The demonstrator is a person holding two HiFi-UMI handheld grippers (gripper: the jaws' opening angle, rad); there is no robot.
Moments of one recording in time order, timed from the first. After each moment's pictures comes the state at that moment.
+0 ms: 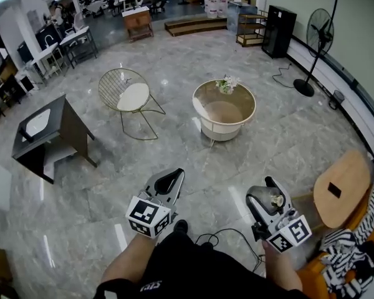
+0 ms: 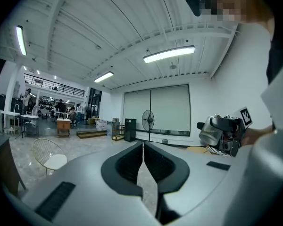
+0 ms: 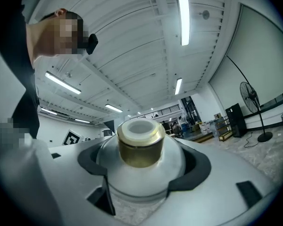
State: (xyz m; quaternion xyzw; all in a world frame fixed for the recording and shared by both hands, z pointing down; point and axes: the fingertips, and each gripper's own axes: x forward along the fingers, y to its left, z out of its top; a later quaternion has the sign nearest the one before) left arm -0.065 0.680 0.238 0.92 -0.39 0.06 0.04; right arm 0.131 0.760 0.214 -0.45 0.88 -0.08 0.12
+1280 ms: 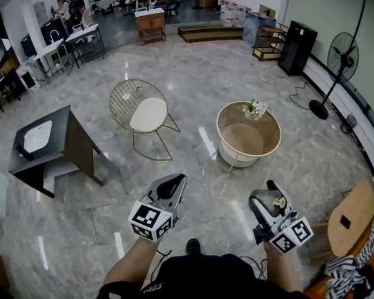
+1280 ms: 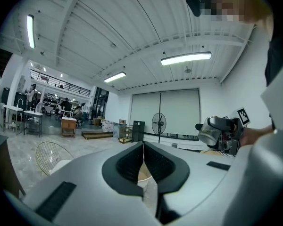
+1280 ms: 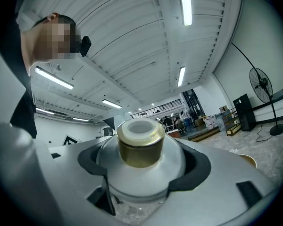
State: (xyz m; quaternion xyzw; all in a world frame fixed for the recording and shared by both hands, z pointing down) left arm -0.274 0.403 0.248 0.91 -0.41 0.03 0.06; right arm -0.068 0.467 0.214 -0.43 0.89 -0.11 0.11
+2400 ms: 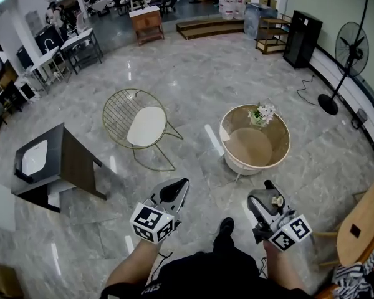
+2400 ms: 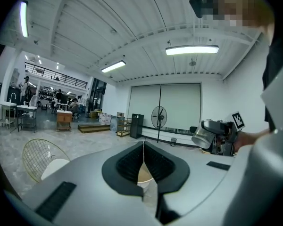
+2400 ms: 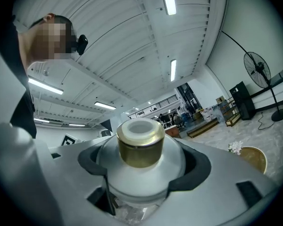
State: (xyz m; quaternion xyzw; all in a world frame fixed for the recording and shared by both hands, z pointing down) left arm -0.224 0.225 0.284 0.91 -0.39 0.07 0.09; right arm -0.026 0.278 0.265 -0.43 0.88 -0.16 0.13
